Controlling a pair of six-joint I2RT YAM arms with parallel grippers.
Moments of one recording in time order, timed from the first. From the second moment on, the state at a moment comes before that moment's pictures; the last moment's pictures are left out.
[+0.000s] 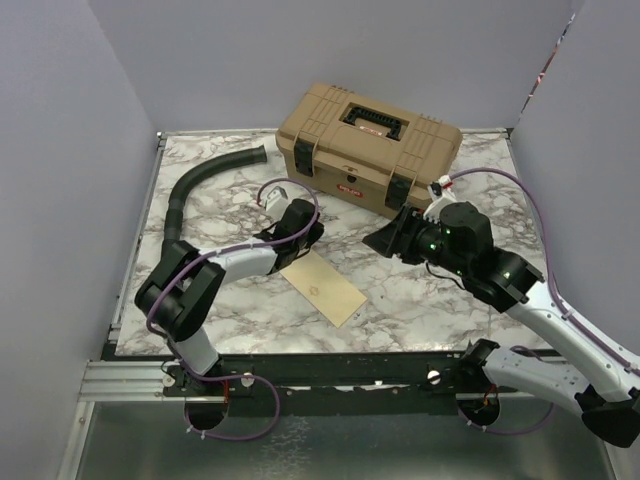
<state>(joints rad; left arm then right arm) -0.65 1.65 0.86 0.17 -0.31 -1.17 0.74 0.94 1.00 -0.46 -0.01 0.82</state>
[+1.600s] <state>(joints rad) -0.66 0.60 1.26 -0.76 -0.66 -0.46 0.74 0.87 1.33 -0.96 0.40 0.79</state>
